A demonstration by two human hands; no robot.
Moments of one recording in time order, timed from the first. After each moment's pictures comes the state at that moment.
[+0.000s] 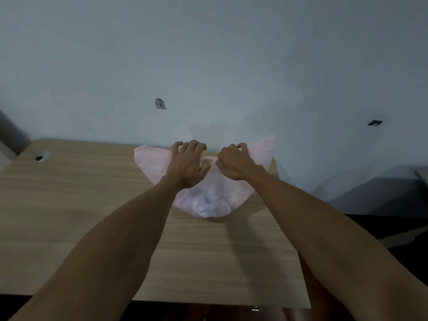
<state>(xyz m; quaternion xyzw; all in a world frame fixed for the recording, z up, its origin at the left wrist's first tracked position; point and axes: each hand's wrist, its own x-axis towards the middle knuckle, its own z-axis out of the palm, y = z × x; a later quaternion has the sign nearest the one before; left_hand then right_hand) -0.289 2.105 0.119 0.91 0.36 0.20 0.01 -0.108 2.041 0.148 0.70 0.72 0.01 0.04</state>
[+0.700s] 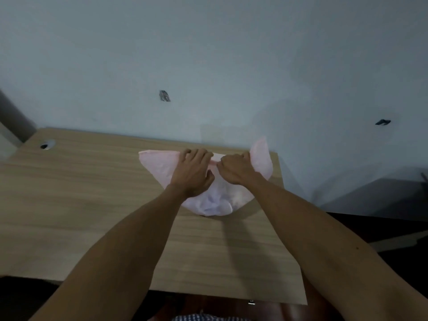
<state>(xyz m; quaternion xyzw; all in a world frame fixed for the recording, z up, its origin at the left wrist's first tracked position) -0.291 2.074 0.088 0.92 0.35 0.20 -0.02 -0.119 2.029 0.117 0.75 0.66 -0.09 0.01</state>
